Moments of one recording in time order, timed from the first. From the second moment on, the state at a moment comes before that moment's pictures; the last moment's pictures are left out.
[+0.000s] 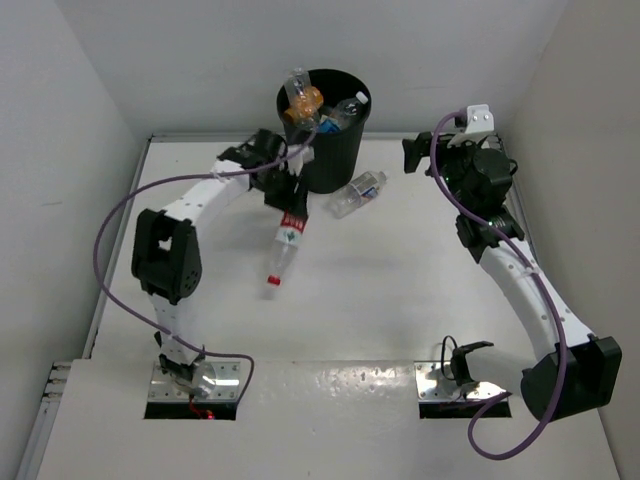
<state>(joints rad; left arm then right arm) -0.38 1.93 1.63 -0.82 0.37 0.03 0.21 1.16 0.99 0.23 0.01 0.06</state>
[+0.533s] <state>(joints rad) -0.38 1.53 1.77 0.41 0.32 -0.05 0.21 1.16 0.96 0.19 -0.04 0.00</state>
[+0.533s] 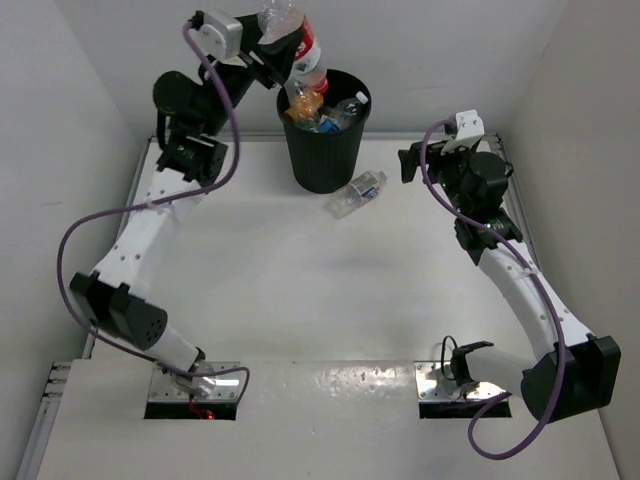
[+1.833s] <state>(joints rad) -0.36 2.12 1.79 0.70 0.19 0.05 0.21 1.14 0.93 0.00 -0.09 -0.01</state>
